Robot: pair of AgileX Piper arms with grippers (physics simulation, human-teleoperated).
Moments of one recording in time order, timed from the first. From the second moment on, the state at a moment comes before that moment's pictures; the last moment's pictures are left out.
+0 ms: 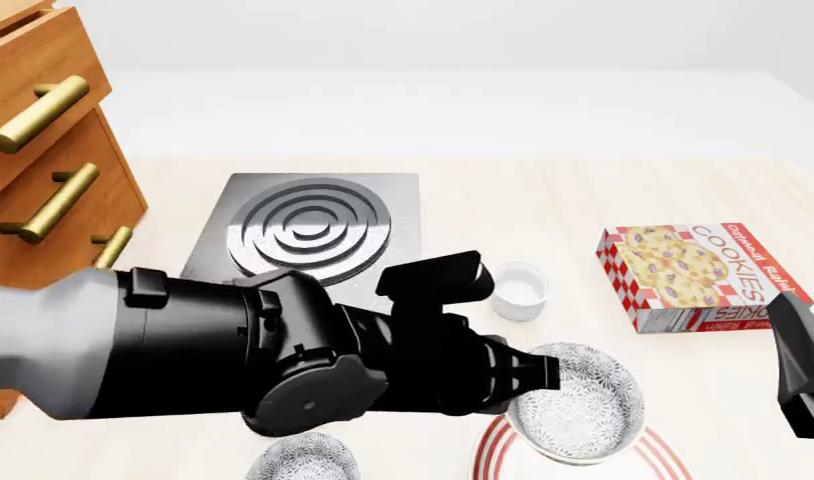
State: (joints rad) left arm -1.12 1.61 -0.90 0.10 -0.88; right arm 0.00 0.00 -0.01 0.00 0.00
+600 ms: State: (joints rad) left arm -1.13 1.69 -0.92 0.05 -0.89; right arm 0.00 0.00 -0.01 0.00 0.00
